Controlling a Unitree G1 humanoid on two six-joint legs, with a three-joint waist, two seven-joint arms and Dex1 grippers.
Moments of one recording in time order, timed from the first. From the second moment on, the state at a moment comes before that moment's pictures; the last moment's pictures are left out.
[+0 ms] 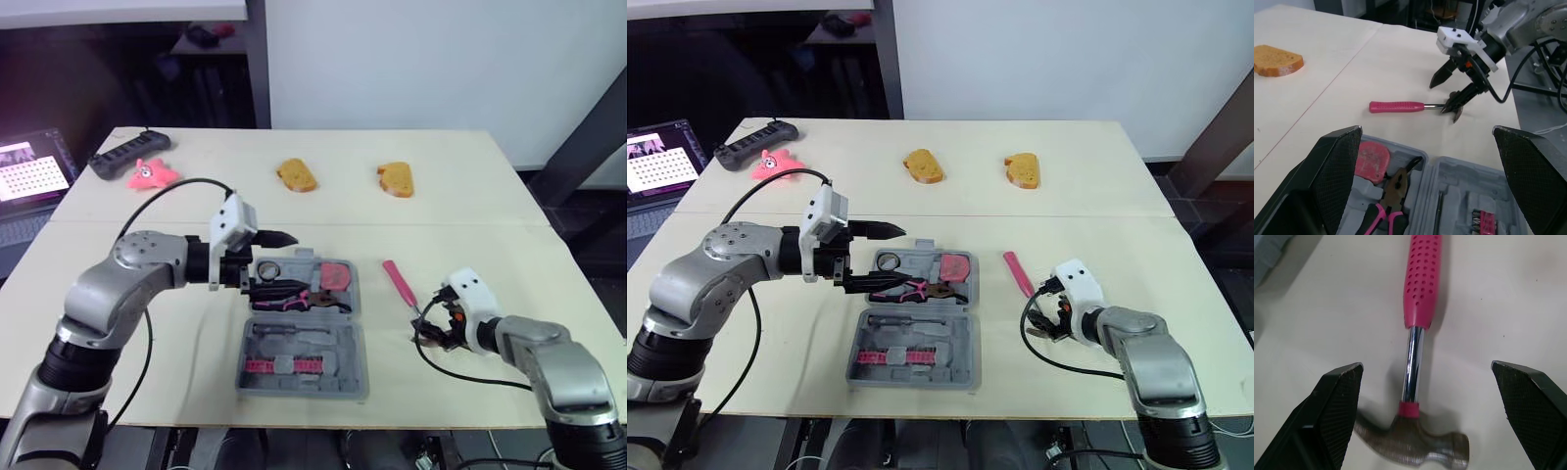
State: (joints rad) left arm -0.52 0.71 -0.07 -0.33 -0.60 0.69 -1.04; right arm -0.09 -0.54 -0.12 -0.42 0.10 1.14 0.62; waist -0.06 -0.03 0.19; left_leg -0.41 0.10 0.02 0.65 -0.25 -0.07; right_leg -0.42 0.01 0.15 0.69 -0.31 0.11
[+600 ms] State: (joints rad) left arm -0.52 0.72 -0.07 -0.33 -0.59 0.69 -1.04; right arm -0.06 -0.51 -0.11 -0.30 0.16 0.94 0.54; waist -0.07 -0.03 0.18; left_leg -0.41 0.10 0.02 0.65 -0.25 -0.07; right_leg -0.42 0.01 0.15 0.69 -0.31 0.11
